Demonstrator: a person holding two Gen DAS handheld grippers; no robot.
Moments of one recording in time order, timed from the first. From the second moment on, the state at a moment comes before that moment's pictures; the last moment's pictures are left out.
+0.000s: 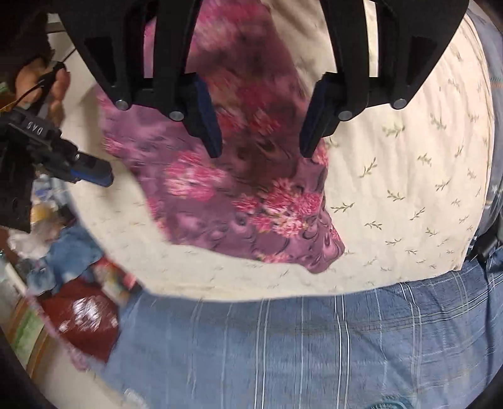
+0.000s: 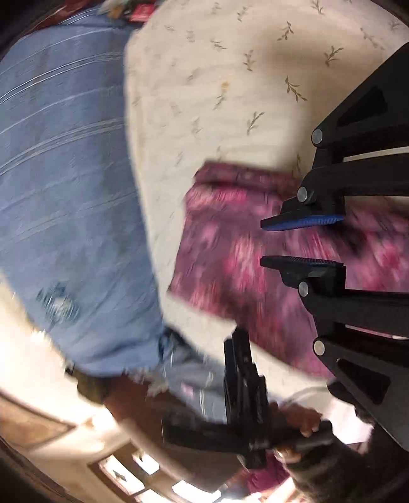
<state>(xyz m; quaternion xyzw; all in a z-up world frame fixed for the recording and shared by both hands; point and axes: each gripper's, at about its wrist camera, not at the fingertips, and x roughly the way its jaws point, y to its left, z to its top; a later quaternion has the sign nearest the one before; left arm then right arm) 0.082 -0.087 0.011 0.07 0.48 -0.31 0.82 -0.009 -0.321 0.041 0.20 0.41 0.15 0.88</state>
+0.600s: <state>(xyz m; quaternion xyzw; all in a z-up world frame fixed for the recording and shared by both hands) 0.013 -0.074 -0.044 0.07 0.50 -0.29 0.82 -0.063 -0.262 0.007 0.10 0.47 0.14 0.86</state>
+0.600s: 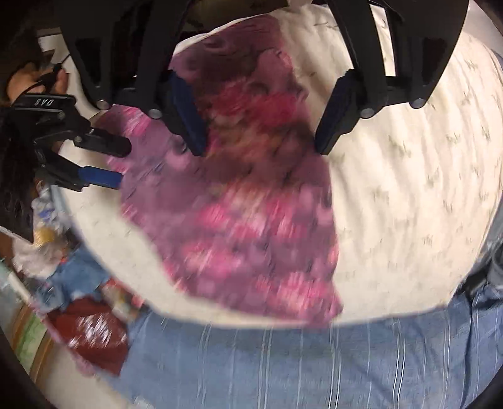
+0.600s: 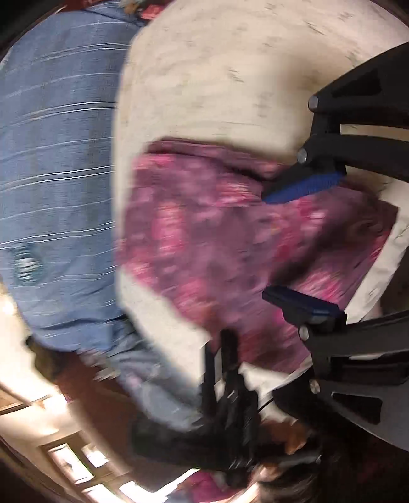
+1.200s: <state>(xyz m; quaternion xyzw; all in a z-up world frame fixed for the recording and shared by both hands) 0.103 -0.039 -0.063 -0.16 0.58 -0.28 0.75 -0.003 -0.339 -0.022 0.31 0.48 0.08 0.82</state>
